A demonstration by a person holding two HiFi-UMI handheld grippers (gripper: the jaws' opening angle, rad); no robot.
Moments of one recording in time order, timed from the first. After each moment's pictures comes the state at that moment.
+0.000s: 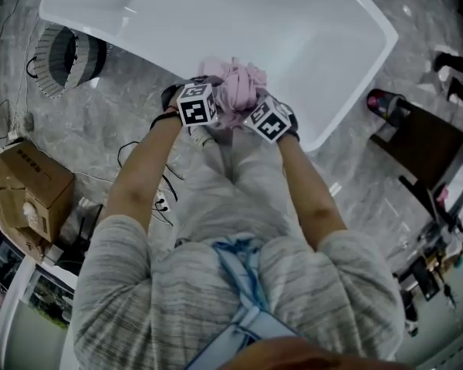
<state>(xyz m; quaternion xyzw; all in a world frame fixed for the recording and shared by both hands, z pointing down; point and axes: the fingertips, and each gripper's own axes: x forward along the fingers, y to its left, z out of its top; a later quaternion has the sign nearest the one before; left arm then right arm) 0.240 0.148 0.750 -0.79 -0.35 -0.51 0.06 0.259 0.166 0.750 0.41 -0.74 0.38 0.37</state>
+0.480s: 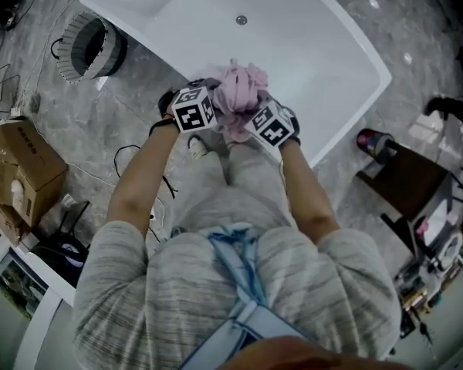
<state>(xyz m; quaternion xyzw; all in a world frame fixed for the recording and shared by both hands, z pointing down) 0.231 0.095 0.641 -0.84 -0.22 -0.49 0.06 0.254 0.108 0.639 0.40 -0.79 0.27 0.39</state>
